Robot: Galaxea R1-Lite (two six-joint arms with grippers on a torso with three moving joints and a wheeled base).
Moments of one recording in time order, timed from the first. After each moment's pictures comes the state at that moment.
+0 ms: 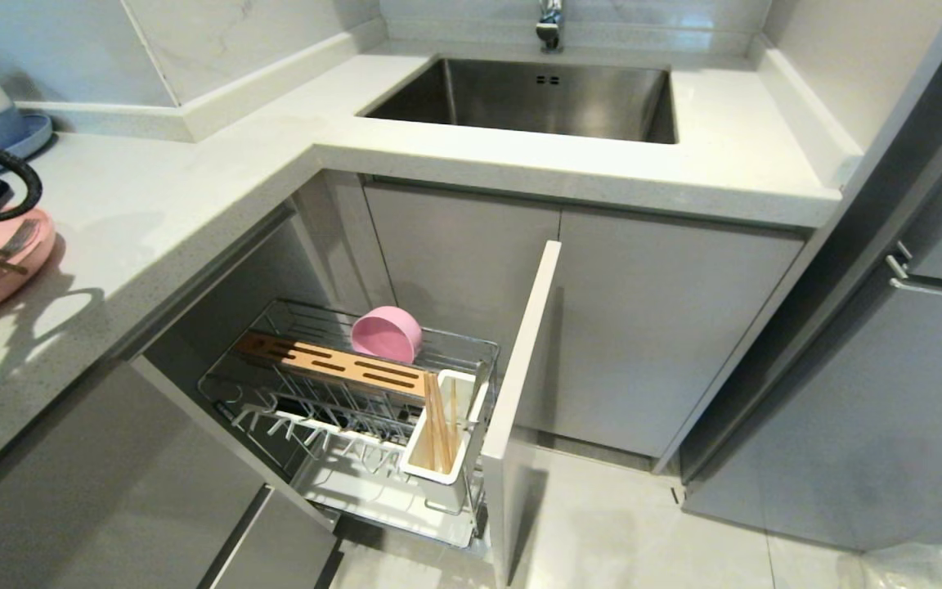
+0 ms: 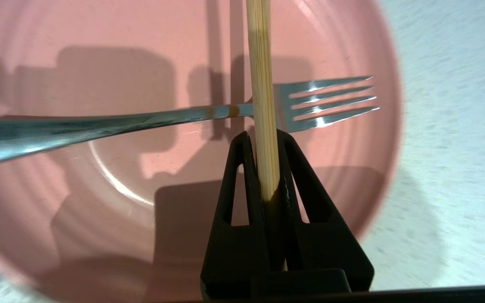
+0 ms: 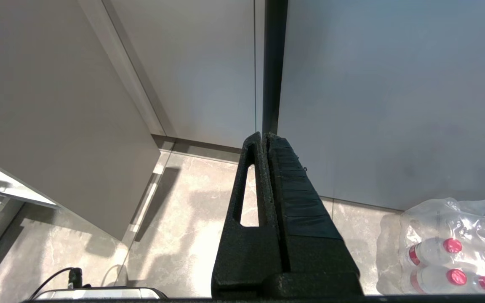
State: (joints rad) left arm 0.25 1.70 -1.92 0.82 0.49 -0.97; right arm 0.00 0.00 0.00 0.00 -0.02 0.04
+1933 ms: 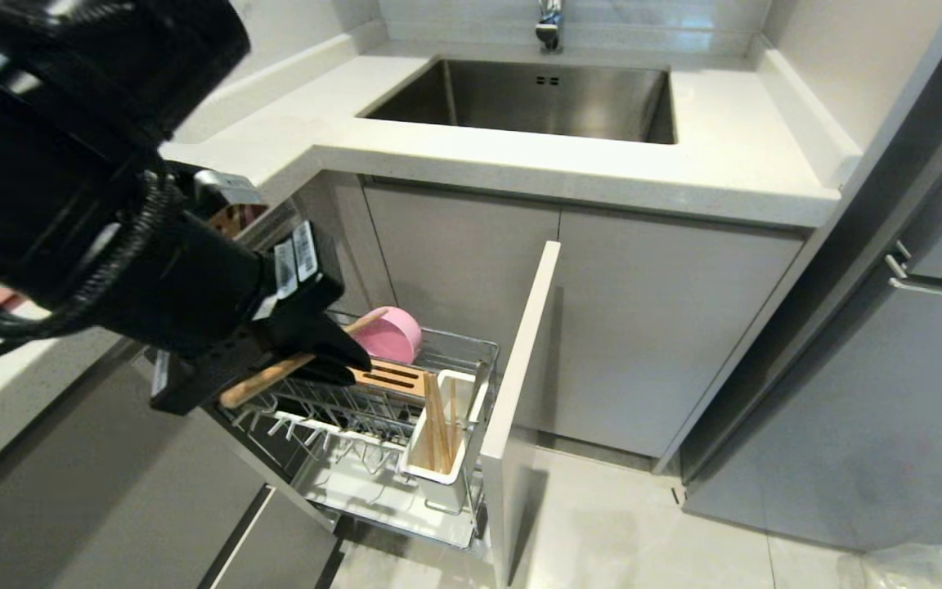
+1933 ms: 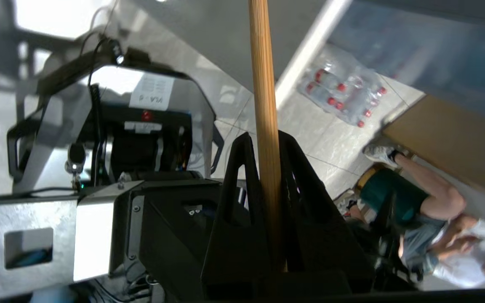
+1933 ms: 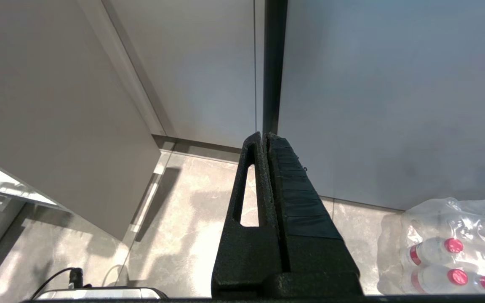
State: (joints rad) left arm -0.74 1.62 -1.87 1.16 0.02 -1.04; right arm 0.00 0.00 0.00 0.00 -0.02 0.04
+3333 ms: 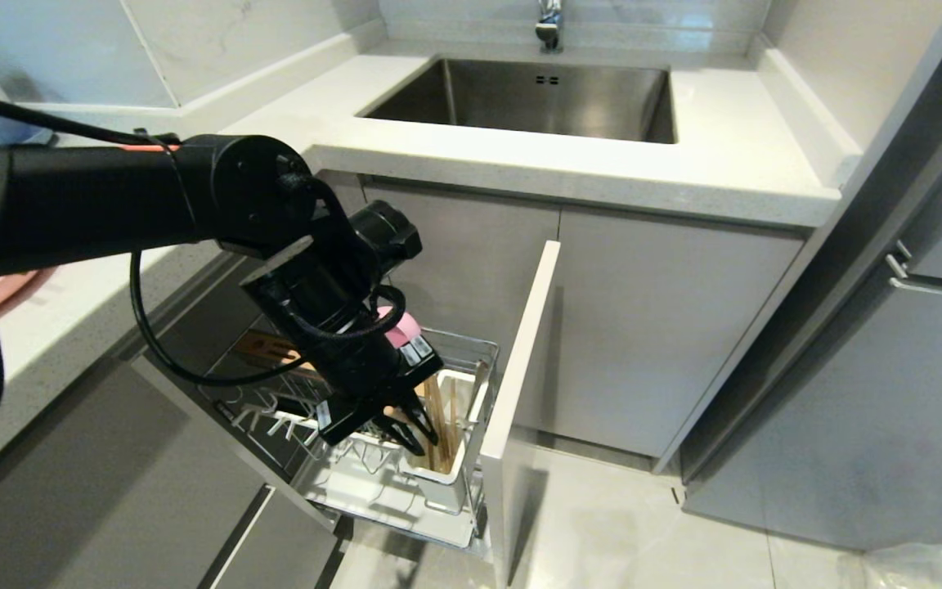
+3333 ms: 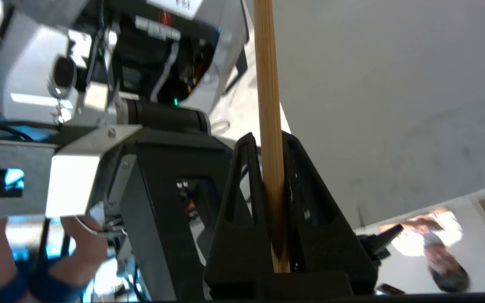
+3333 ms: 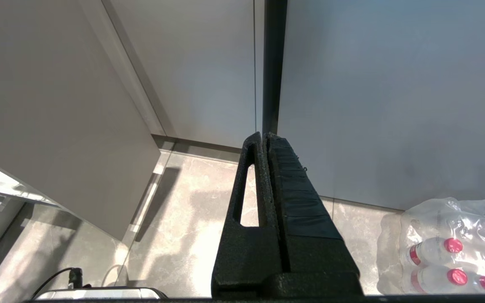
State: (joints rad) left arm -0.53 2.02 -1.90 1.21 -0.33 -1.03; right arm 0.00 0.00 0.00 0.00 -0.02 0.04
